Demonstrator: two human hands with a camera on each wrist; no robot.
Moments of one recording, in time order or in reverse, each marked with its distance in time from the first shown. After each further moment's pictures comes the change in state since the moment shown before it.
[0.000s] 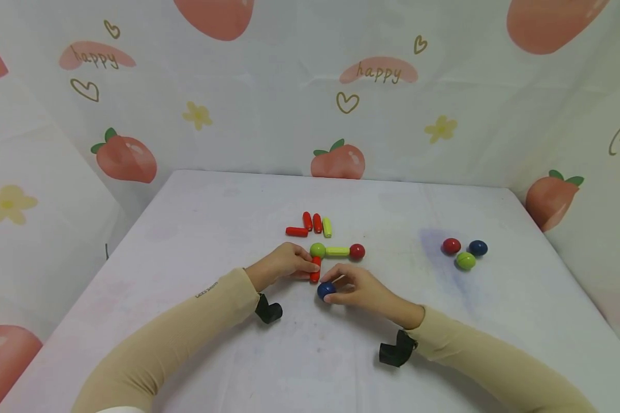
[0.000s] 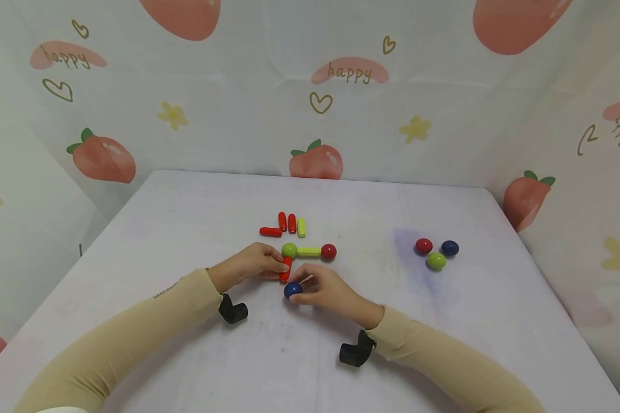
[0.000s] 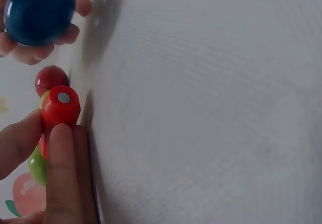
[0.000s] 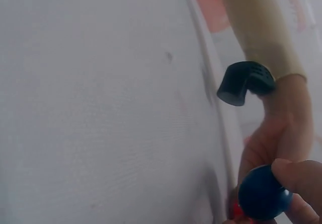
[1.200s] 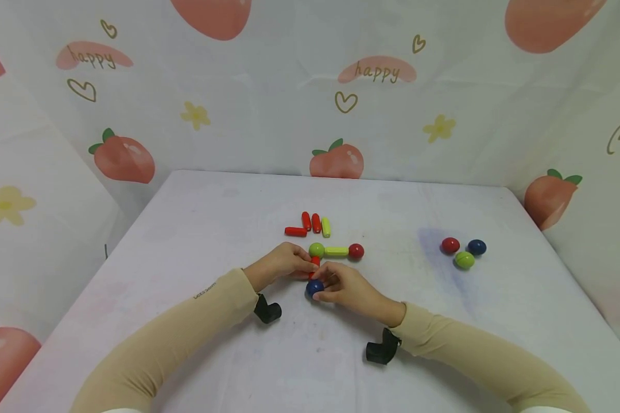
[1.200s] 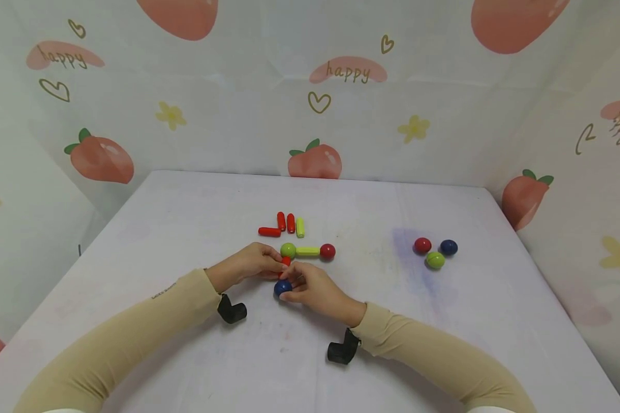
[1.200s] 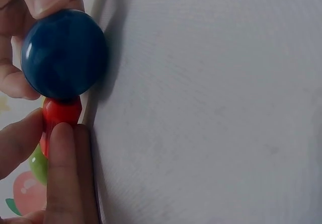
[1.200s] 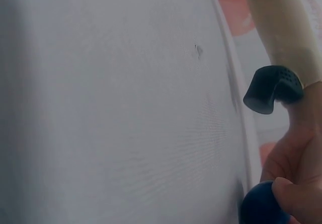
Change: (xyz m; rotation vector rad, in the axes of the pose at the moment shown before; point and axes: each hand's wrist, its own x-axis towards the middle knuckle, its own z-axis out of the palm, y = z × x) left_hand -0.001 0.000 -0.001 0.054 0.006 0.039; right_hand 0.014 -0.006 0.016 -0.066 0.056 0.025
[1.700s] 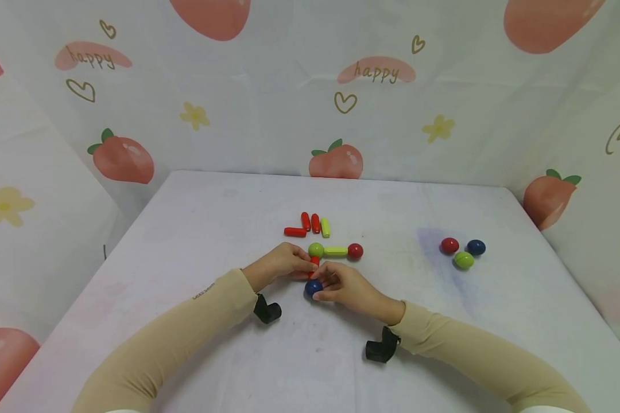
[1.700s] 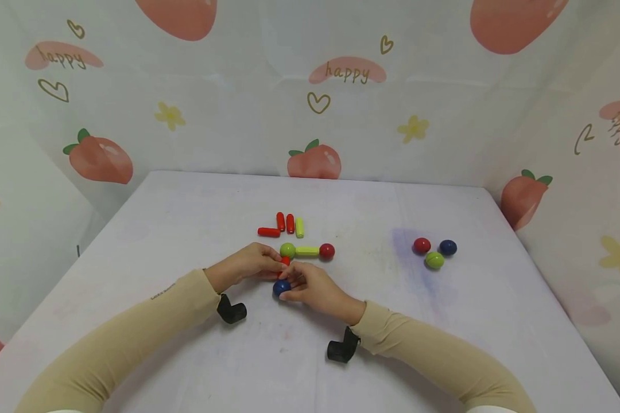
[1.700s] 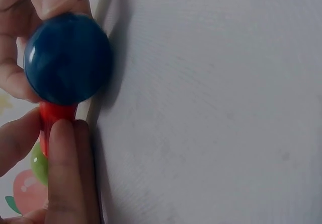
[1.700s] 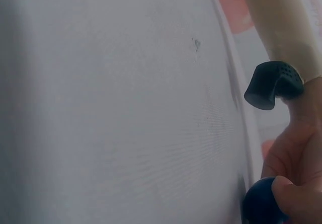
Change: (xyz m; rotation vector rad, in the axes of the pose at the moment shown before) left_hand 0.002 -0.001 0.000 -0.034 -0.027 -0.021; right_hand 0.003 0.002 -0.002 -0.015 -0.005 0.013
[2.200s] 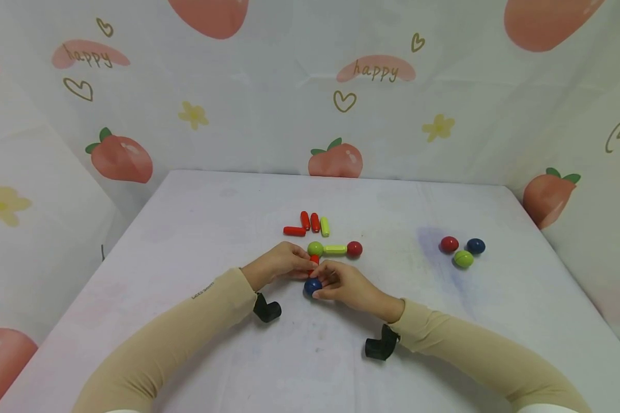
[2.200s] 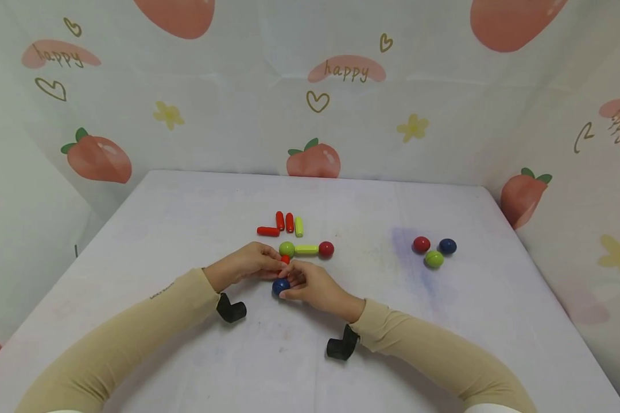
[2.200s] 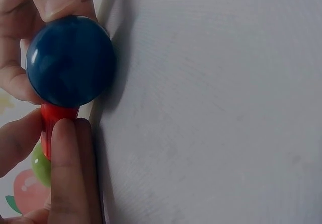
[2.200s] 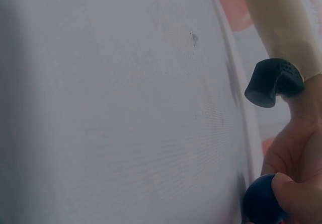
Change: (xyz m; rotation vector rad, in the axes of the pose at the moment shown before) left_hand -0.001 0.000 -0.002 -0.095 -0.058 0.014; right_hand 0.003 0.003 -0.001 0.031 -0.014 -0.004
